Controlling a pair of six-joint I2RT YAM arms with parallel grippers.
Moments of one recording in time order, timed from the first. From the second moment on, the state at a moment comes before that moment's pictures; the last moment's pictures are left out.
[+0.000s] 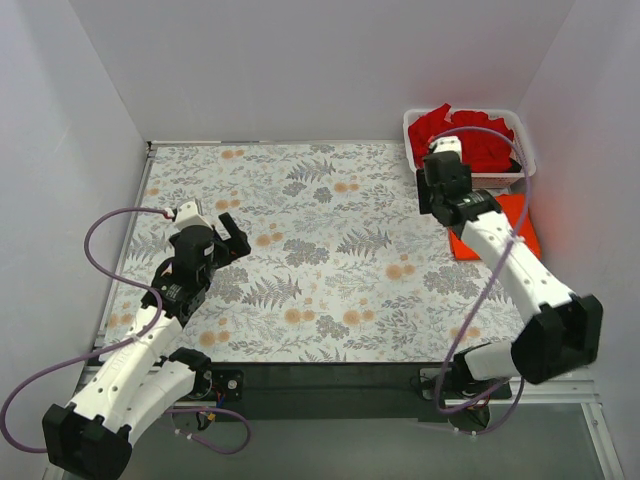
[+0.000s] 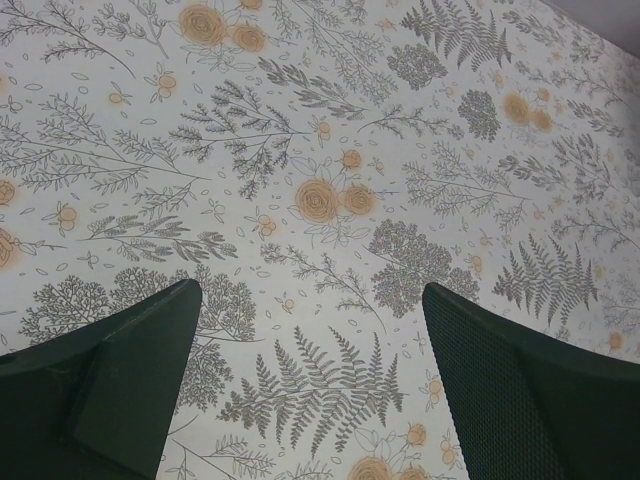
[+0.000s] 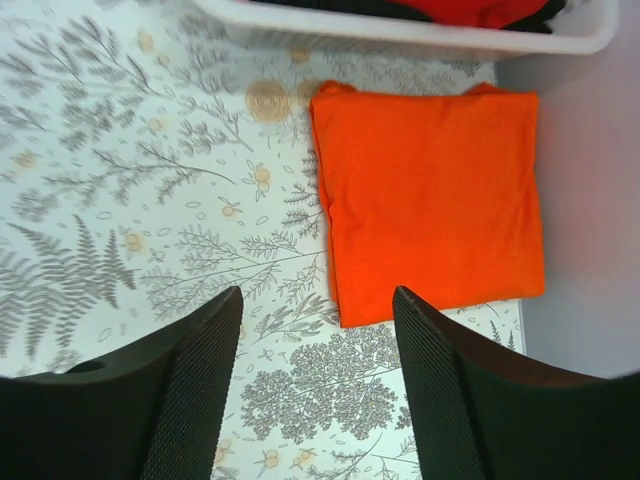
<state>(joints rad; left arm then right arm) -0.37 0.81 0.66 -0.33 -0.33 -0.58 0.37 1.44 1.24 -0.58 0.53 0.07</state>
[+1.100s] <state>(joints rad) -0.37 0.16 0.54 -0.31 -0.69 -0.54 0.37 0.19 0.63 -0.37 0.43 0.05</state>
